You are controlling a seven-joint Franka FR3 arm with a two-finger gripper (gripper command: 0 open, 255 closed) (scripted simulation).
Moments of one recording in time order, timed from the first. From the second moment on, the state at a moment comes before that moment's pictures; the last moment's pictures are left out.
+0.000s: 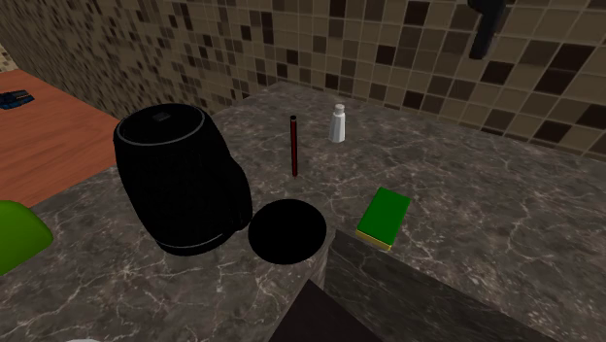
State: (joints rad) arm 0.00 -0.82 0.06 -2.31 -0.01 1.44 0.01
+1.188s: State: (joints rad) arm 0.05 -0.58 0.40 -2.38 0.21 1.79 0.41
